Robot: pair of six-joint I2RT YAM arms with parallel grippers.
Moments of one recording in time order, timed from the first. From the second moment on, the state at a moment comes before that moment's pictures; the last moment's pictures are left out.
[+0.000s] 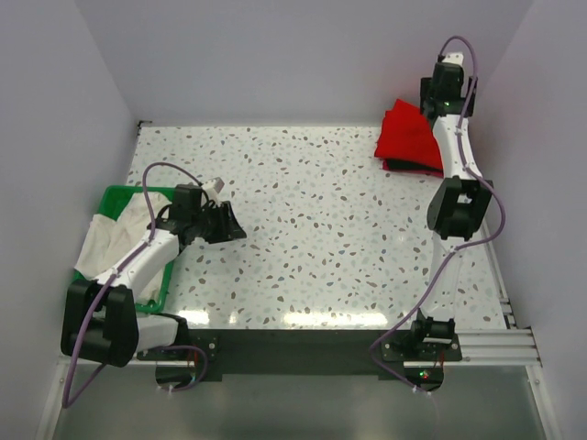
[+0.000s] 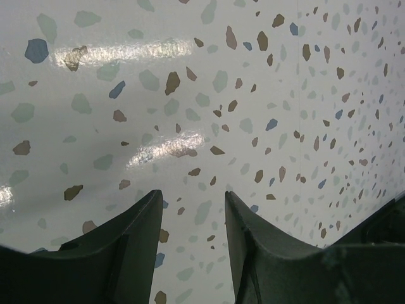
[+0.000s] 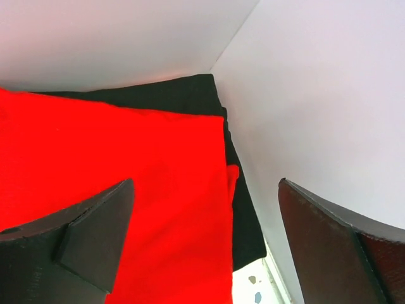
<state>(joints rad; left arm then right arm) -0.18 1.26 0.71 -0.31 0.40 -0.38 -0.07 2.35 2.36 -0.45 0.52 -0.17</state>
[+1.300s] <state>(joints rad) -0.18 1.14 0.71 -0.31 0.37 -0.38 0.46 1.32 0.80 -0.29 0.12 0.43</state>
